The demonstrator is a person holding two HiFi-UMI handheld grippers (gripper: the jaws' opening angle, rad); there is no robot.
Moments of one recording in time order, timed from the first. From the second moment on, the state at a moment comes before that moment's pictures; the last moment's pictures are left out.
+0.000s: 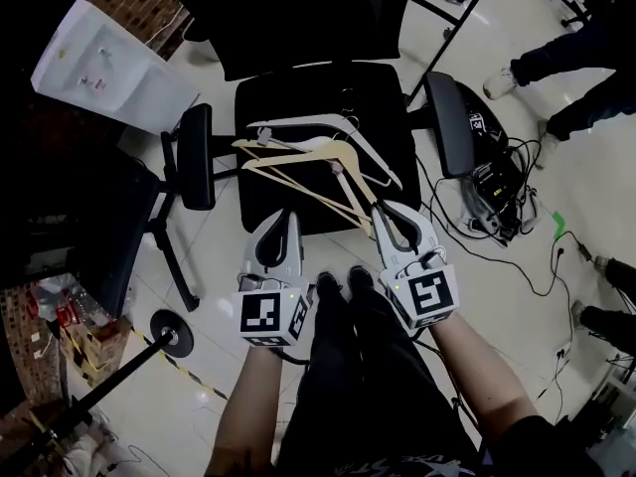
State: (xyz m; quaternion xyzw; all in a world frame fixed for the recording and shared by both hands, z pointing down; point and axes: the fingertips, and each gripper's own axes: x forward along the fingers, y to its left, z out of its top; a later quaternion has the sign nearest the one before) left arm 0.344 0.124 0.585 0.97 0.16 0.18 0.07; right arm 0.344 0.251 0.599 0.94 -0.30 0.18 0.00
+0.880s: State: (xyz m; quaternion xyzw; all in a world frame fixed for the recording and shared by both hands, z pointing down) left arm 0.369 0.133 0.737 0.94 0.14 0.29 0.11; right arm 0.366 0.268 0.785 0.91 -0.26 0.34 0.01
